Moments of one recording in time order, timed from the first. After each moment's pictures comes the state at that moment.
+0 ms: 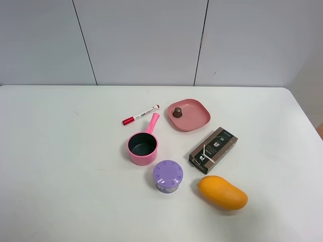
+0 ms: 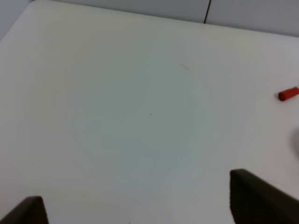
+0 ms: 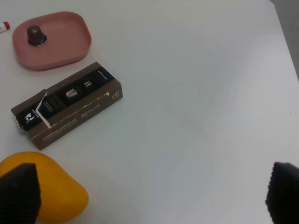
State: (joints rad) left arm 0.05 -0.01 -0.52 0.14 1.07 -0.21; right arm 0.11 0.00 -0.50 -0.05 1.06 0.08
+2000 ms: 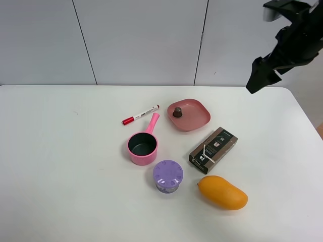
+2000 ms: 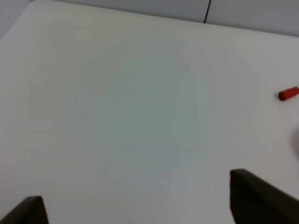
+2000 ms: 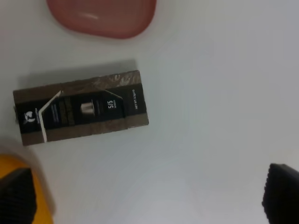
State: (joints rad) left arm 0.05 -0.01 -0.52 0.14 1.07 -0.21; right arm 0.14 1.57 -1.49 0.11 1.21 -0.51
